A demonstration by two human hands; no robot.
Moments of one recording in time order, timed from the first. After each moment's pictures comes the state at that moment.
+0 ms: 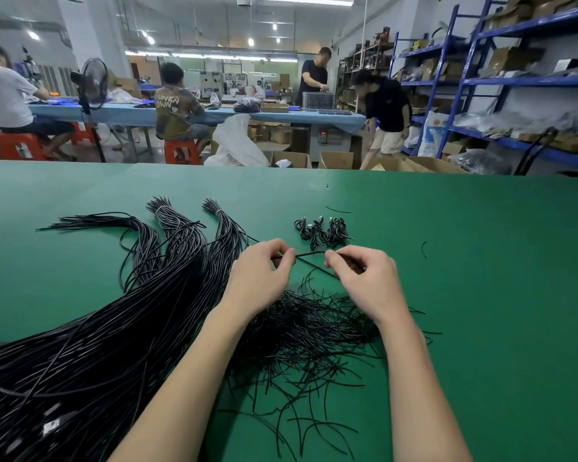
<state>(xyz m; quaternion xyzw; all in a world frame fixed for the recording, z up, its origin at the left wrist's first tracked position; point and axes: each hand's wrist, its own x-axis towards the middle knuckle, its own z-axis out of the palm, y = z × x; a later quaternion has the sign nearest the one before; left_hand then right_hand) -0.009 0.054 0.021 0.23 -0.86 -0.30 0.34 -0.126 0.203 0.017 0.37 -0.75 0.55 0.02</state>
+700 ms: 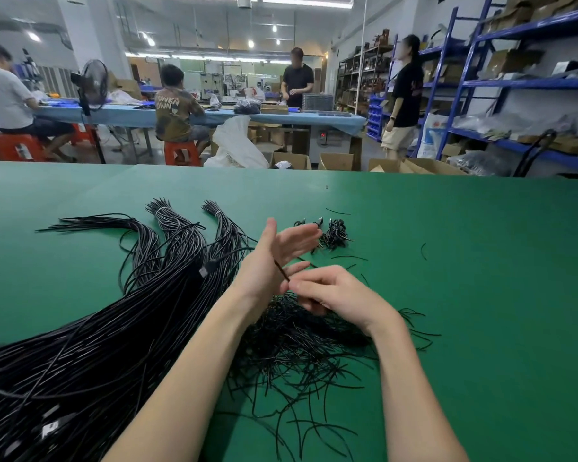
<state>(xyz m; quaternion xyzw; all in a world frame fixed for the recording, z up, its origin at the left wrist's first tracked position) -0.013 0.068 0.039 0.09 -0.62 -0.75 0.22 -0.102 0.193 0.027 0.49 -0.62 0.51 -0.34</state>
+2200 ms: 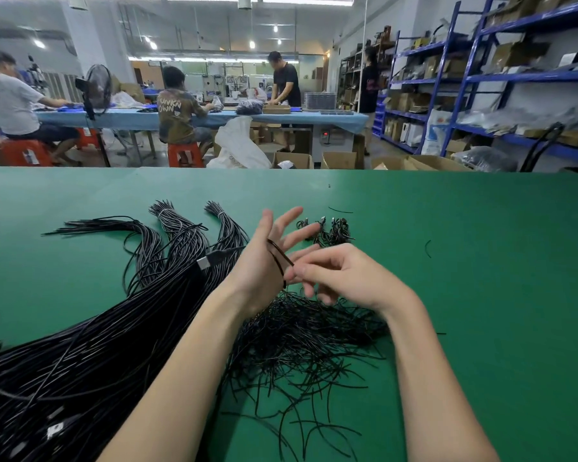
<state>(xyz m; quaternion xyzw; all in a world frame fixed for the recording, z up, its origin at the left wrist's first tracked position) -0.005 0.070 0.056 0.08 -0.55 -0.81 0.19 -0.107 0.199 0.058 0.52 -0.65 0.48 -0.29</state>
